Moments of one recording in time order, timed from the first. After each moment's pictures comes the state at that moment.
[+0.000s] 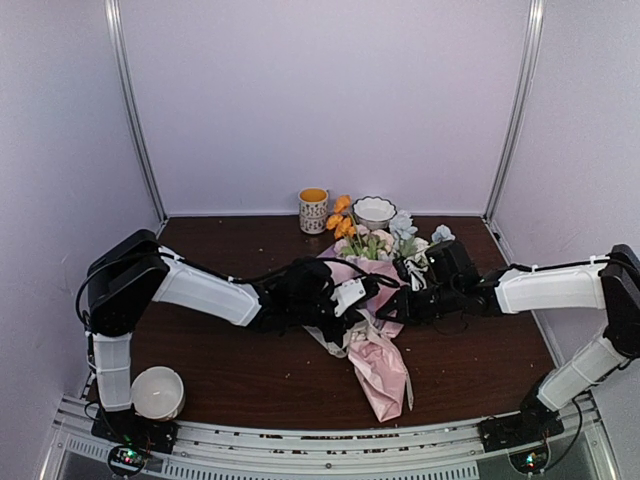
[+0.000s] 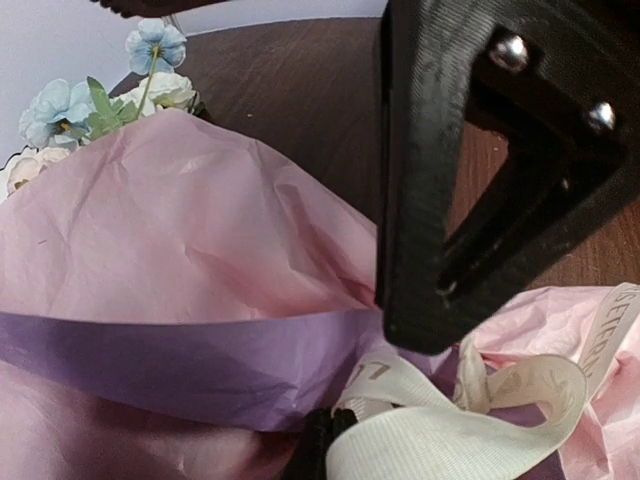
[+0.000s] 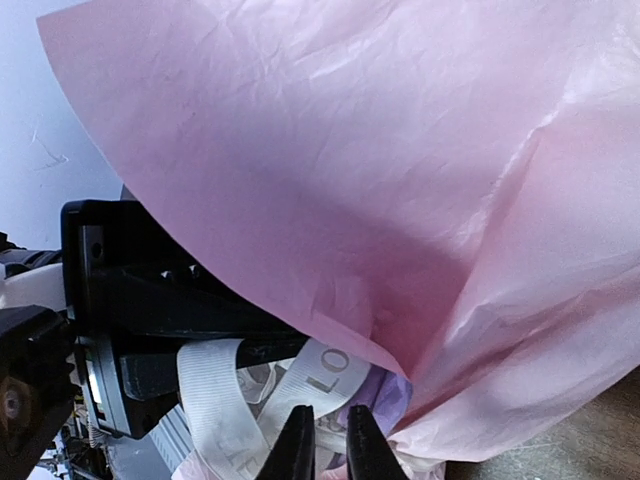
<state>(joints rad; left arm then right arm) -1.01 2.02 1.18 0.29 0.18 0.27 0.64 1.45 0.73 -0.01 -0.43 0.66</state>
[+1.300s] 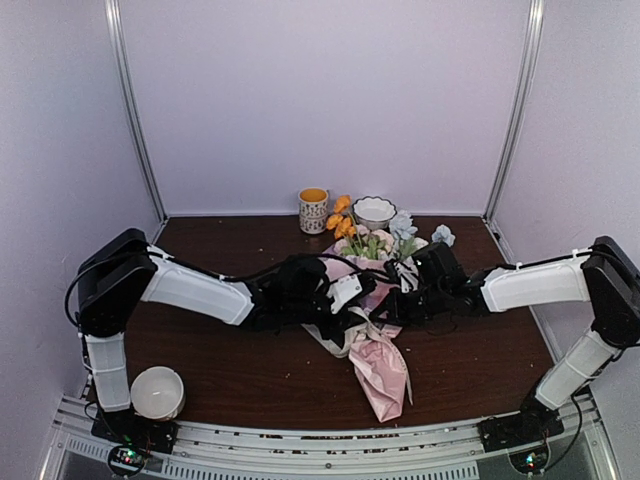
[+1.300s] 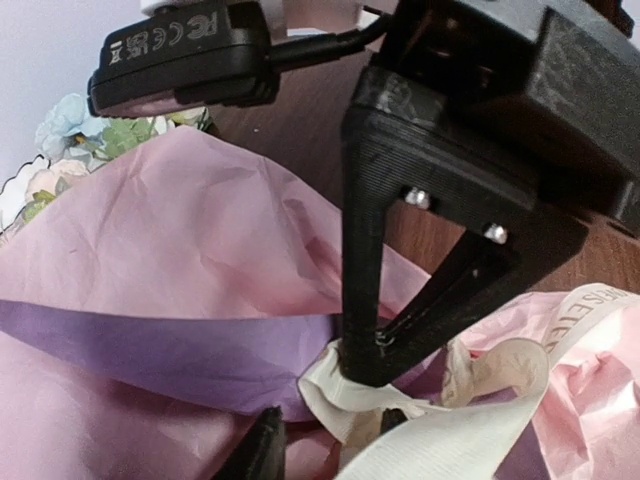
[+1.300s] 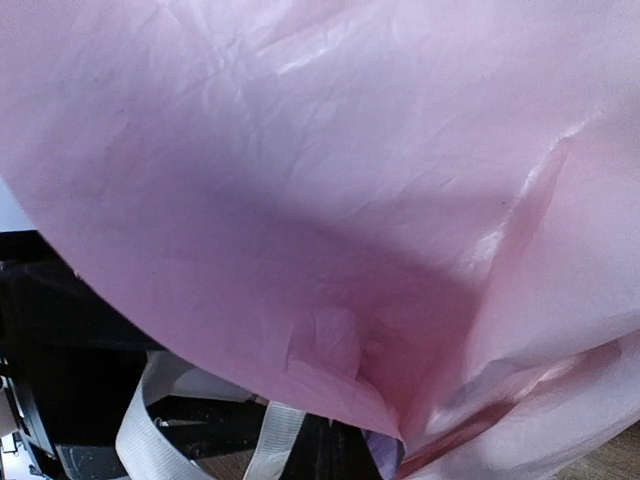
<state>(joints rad) -1.01 1.98 1.15 0.30 0.17 0.27 0.68 1.57 0.78 0.03 -0.39 0.68</state>
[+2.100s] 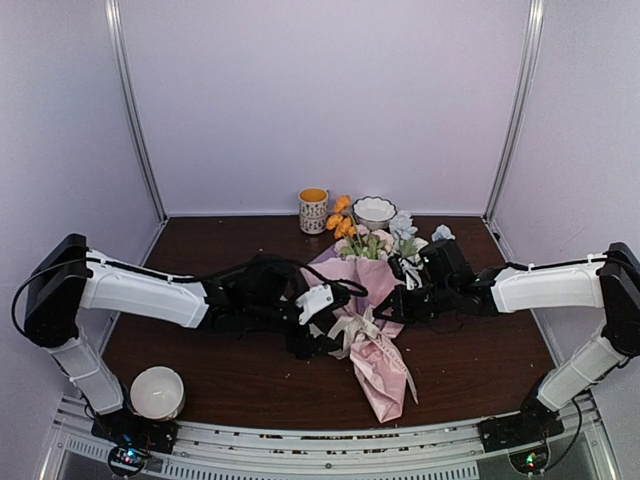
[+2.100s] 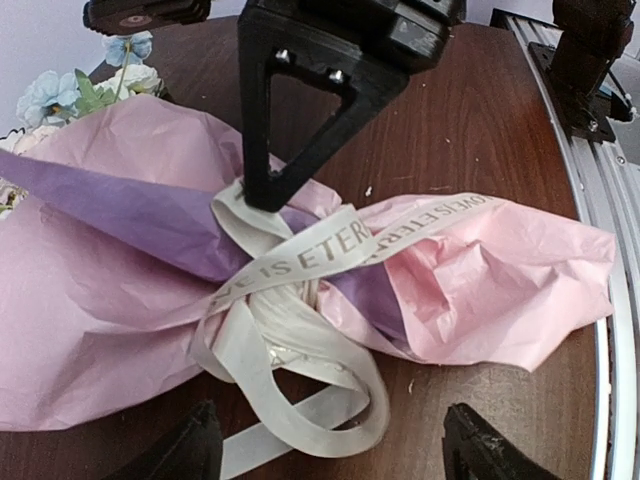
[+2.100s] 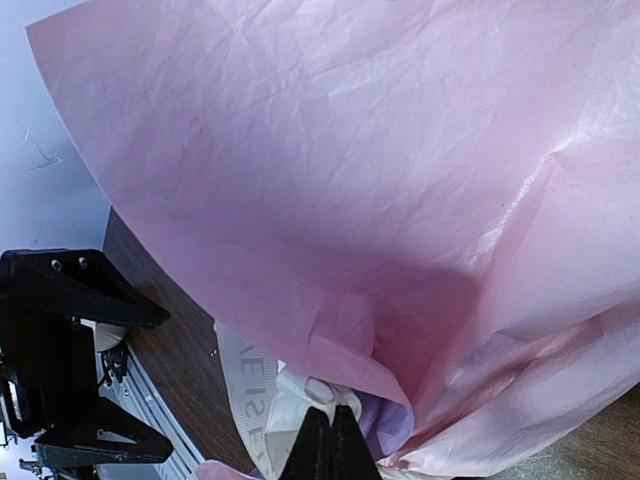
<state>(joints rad) -1.01 1.70 0.97 0.10 0.27 0.27 0.68 1.48 0.77 -0.01 -0.38 0.65</state>
